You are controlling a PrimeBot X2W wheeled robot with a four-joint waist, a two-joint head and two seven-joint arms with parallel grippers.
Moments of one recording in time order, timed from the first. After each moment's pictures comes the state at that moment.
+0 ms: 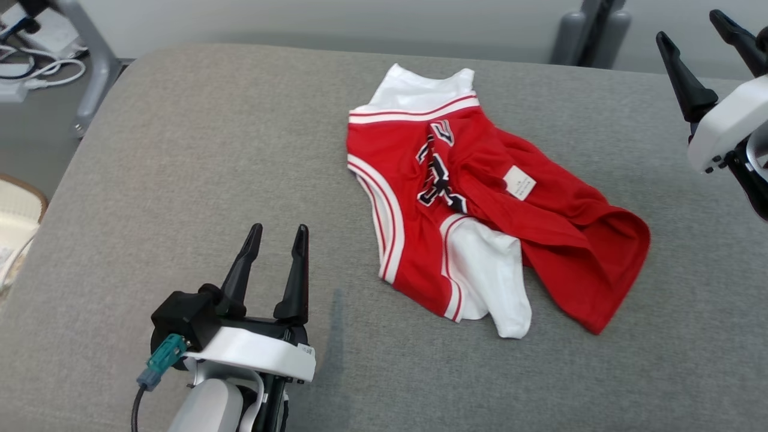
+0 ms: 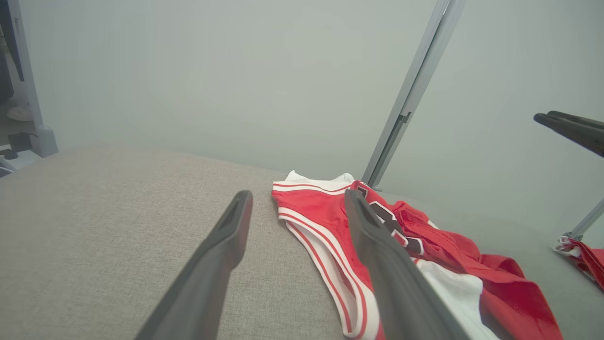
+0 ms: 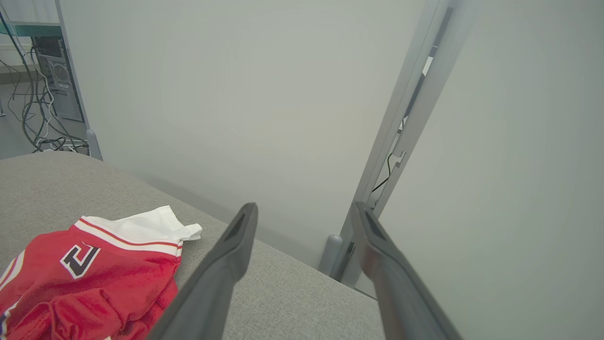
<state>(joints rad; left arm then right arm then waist) -0.19 0.05 -0.29 0.18 -0.46 0.03 -0.26 -1.12 -0.50 0.91 0.92 0.71 0.13 -0.26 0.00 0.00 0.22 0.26</state>
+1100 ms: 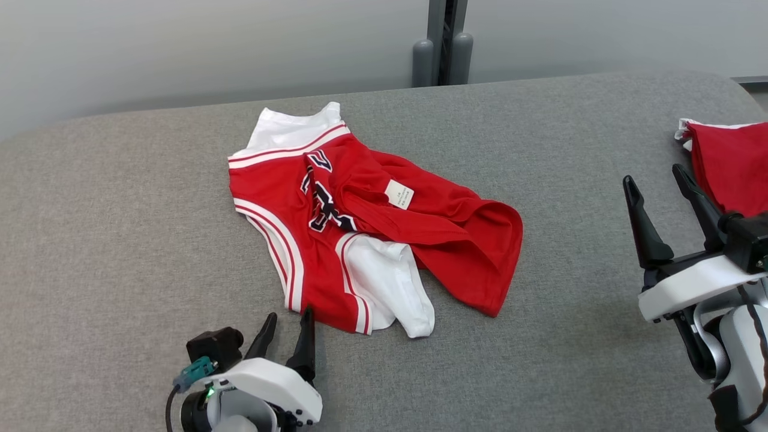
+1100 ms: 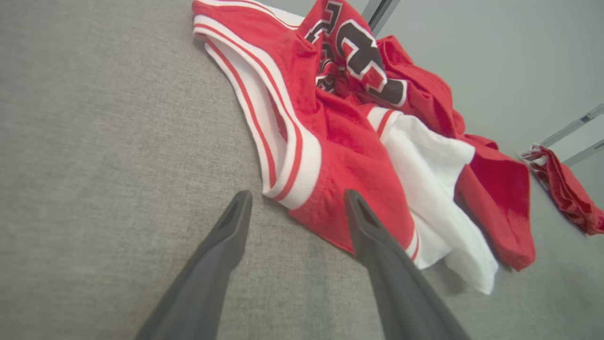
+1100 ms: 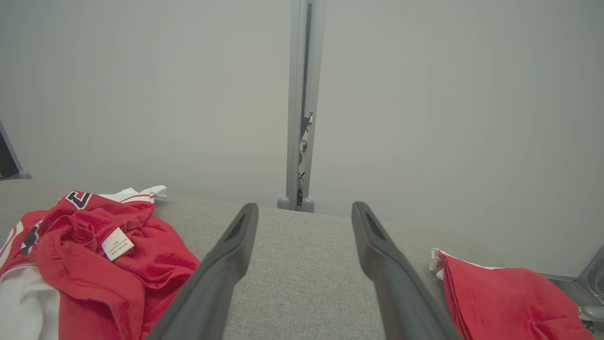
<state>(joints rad) -0.23 0.05 -0.42 0.59 -0.73 0.07 -0.24 -0.40 -0.29 0.18 0.41 0.28 0.13 -0.26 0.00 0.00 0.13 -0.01</state>
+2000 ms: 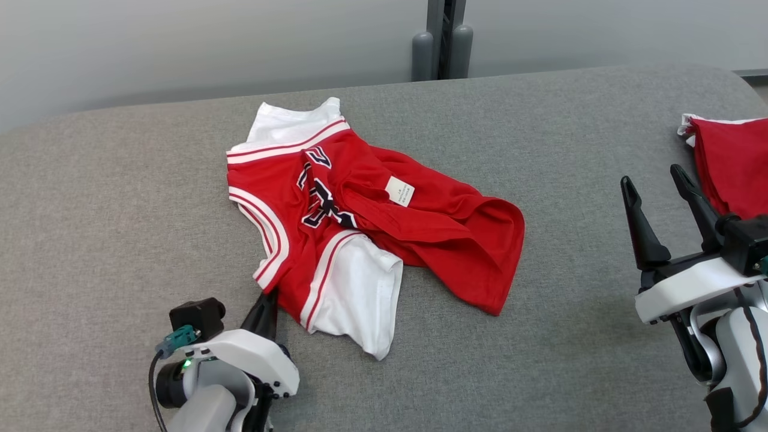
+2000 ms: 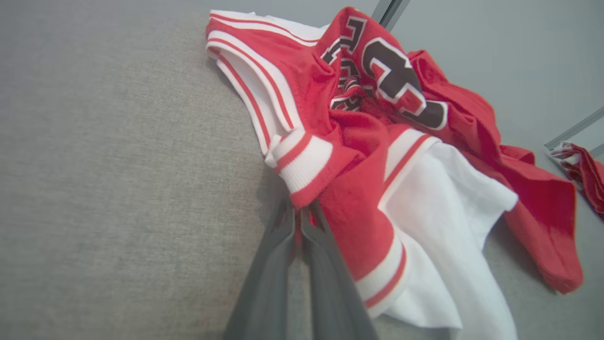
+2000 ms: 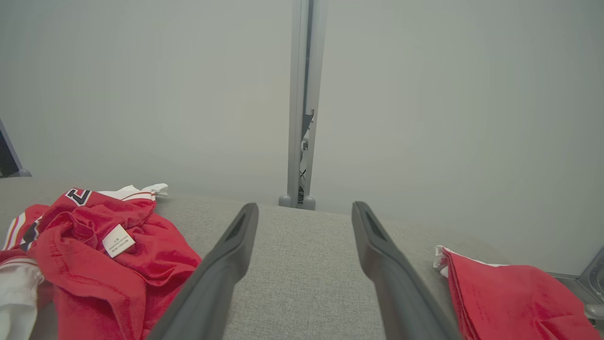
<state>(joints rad) -0.38 0.10 -0.54 0.74 -0.87 0.06 -0.26 -0.39 -0.28 0.17 0.40 0.26 0.13 -0.26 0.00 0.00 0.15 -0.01</state>
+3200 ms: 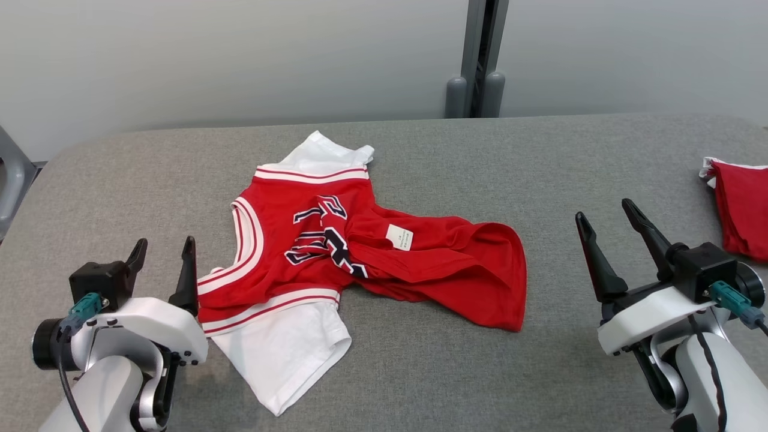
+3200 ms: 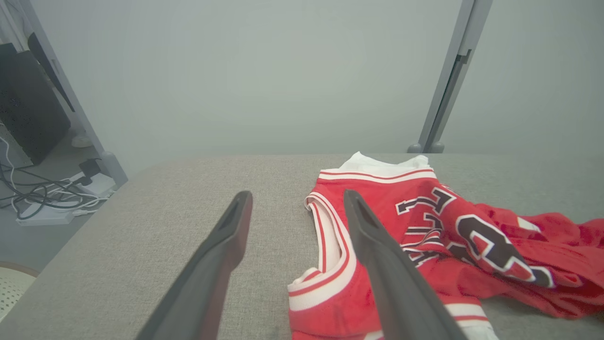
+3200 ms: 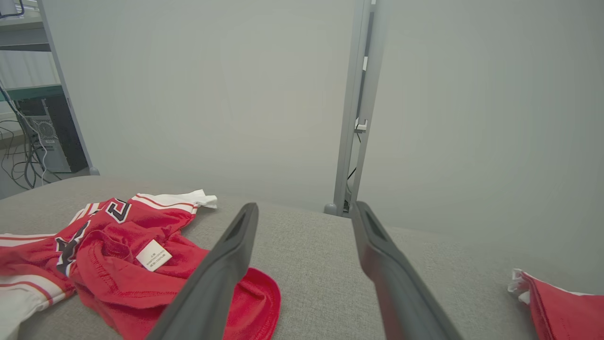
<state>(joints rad) -0.37 0.44 -0.54 0.45 -0.71 0.23 -0.16 -0.35 -0.22 0.22 0.42 0.24 0.13 -0.26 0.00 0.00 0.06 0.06</state>
